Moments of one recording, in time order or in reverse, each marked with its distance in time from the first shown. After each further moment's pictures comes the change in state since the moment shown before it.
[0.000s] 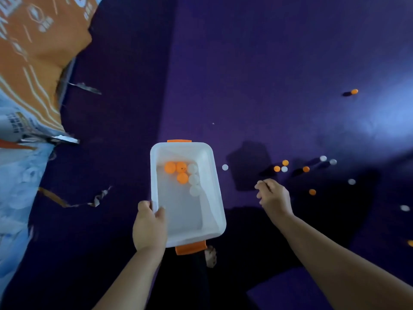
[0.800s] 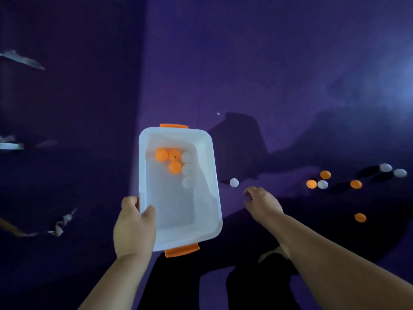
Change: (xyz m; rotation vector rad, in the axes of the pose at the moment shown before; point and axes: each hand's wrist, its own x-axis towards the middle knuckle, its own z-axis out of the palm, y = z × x) left_hand 0.263 0.085 0.198 0.133 -0.011 -0.127; right_hand 0.358 0.065 0.149 -0.737 -0.465 0.032
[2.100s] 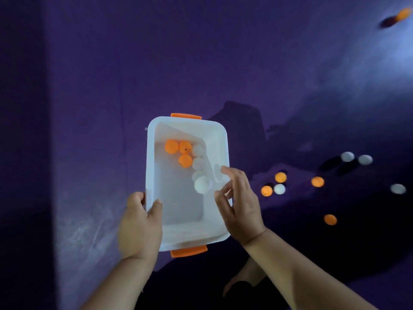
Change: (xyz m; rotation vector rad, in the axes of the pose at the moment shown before) left_hand -0.051 0.134 0.244 0.078 -0.005 0.277; right_hand 0.065 0.166 -0.055 0.562 0.670 -0.537
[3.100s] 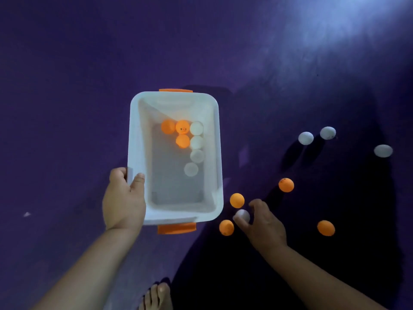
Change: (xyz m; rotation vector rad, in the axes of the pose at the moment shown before) left_hand 0.089 0.132 0.261 0.015 -0.089 0.462; right_hand -0.012 0.318 -0.043 -0.197 0.052 0.766
